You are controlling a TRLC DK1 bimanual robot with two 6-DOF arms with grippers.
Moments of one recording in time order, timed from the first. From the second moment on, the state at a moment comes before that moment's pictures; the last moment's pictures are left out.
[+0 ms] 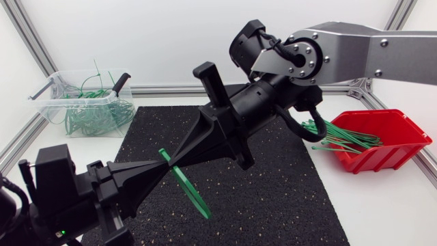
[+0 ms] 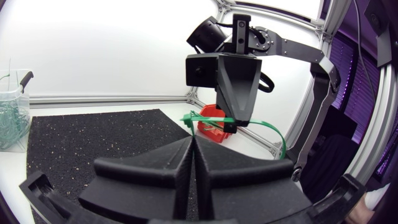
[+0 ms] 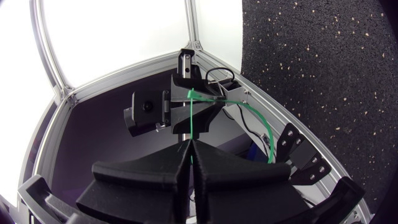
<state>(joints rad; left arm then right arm) -0.84 0.59 0.31 0.15 0.08 -0.33 0.66 1.67 1.35 -0.83 -1.27 0.73</state>
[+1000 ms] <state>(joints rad) -1.02 0.56 0.31 0.15 -0.09 -0.21 0.70 1.68 1.35 -0.82 -1.26 0.73</state>
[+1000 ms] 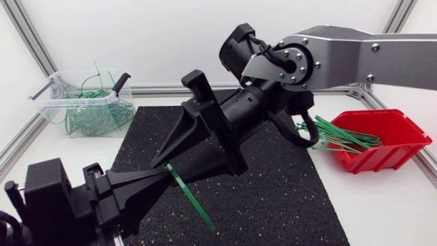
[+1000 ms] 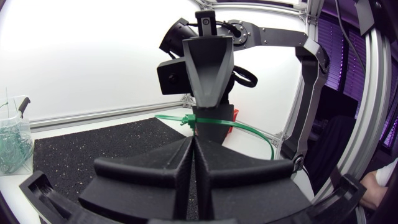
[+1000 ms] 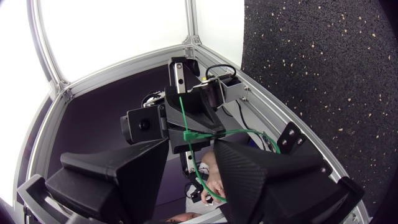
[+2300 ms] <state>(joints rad) -0.92 0.54 0.31 0.04 0.13 -0.21 0.69 1.70 1.35 -0.79 -1.17 0.73</state>
